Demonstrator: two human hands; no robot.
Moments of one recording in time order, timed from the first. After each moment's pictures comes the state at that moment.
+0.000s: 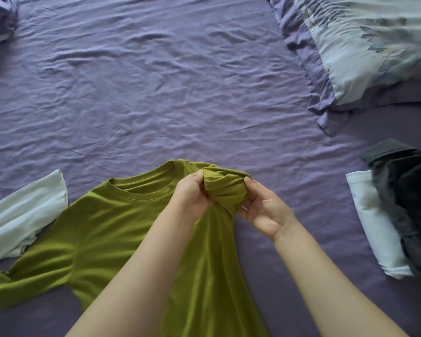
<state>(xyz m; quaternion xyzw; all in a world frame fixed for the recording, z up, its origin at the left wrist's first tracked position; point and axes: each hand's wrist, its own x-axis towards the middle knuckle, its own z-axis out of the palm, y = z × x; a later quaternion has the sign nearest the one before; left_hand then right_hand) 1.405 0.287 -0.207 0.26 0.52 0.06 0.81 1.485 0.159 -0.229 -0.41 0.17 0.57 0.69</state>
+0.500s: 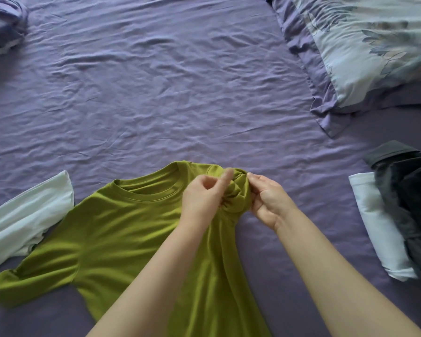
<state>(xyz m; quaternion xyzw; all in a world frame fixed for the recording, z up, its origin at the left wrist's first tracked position) 1.390 0.265 -0.196 0.63 0.51 0.09 0.58 1.492 0.176 -0.220 -0.52 0.14 0.50 0.68</state>
